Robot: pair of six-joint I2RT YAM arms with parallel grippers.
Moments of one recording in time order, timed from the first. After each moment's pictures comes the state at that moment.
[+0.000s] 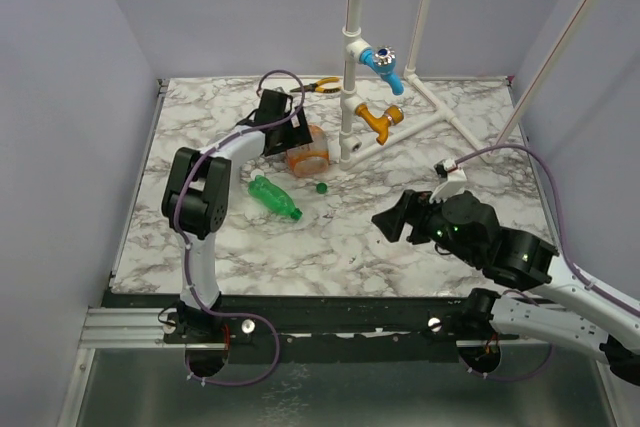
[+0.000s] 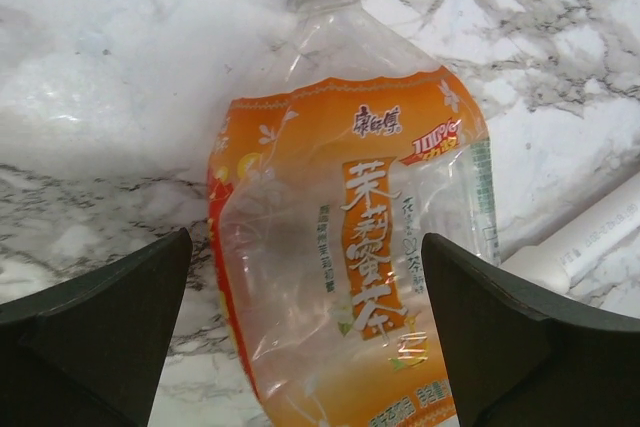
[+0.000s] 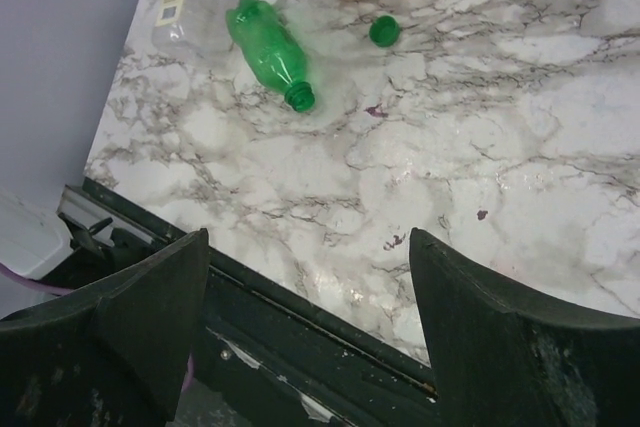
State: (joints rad) left arm -0.32 2.04 1.45 -0.21 0.06 -0.56; right arm 1.02 0.72 0.86 -0.57 0.35 0.73
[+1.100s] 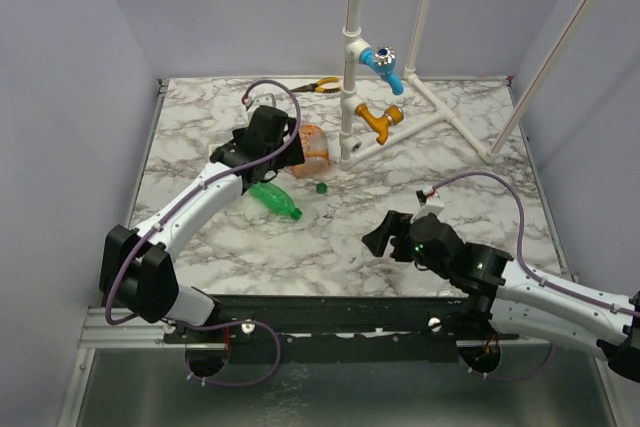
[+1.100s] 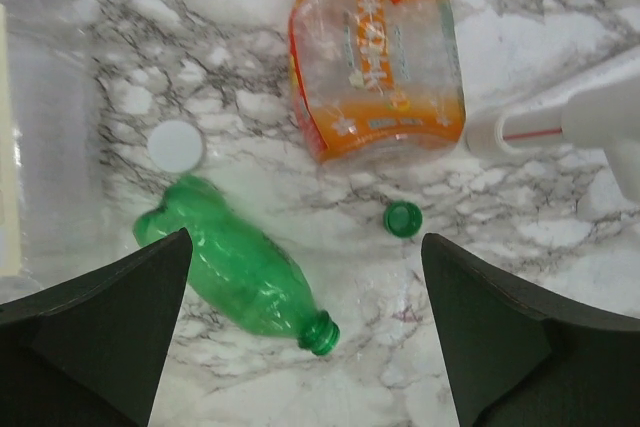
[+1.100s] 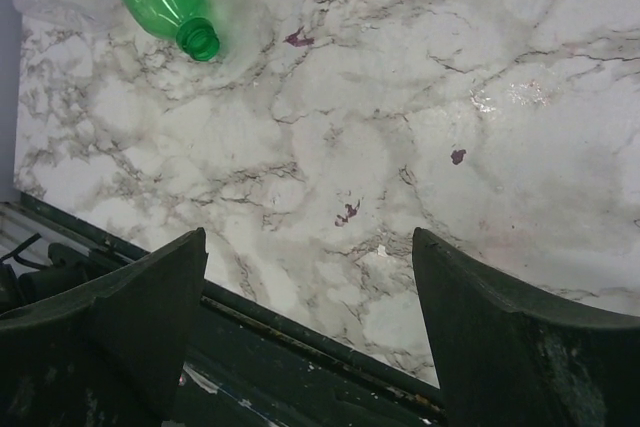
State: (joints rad) left arm -0.46 1.43 1.20 -0.49 -0.31 -0.54; right arm 1.02 0.77 0.49 -0.32 0.36 0.94
